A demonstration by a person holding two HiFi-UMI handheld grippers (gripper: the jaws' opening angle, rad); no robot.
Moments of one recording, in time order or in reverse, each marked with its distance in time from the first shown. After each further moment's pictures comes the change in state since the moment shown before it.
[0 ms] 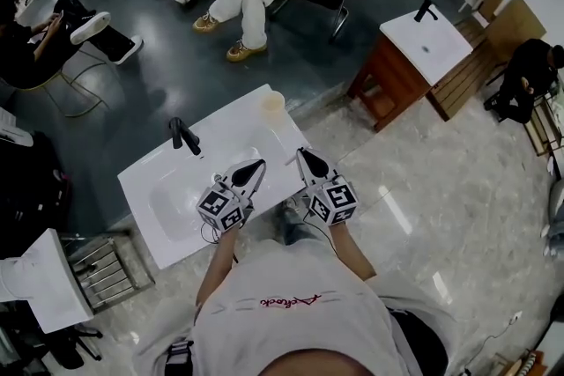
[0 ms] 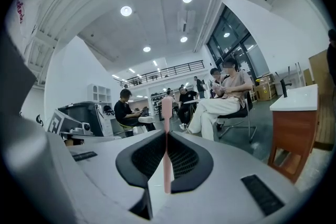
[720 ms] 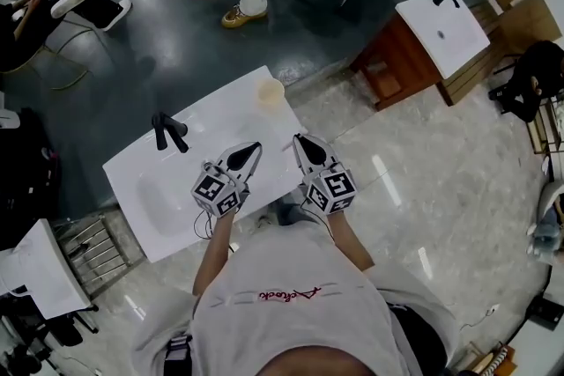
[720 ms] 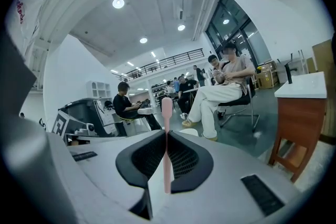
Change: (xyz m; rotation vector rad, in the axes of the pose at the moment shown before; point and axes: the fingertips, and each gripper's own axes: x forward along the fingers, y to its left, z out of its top) left arm 0.043 0.062 -0.031 -0.102 0.052 0.066; right arm 0.052 -0.043 -0.035 0.055 0.120 0.027
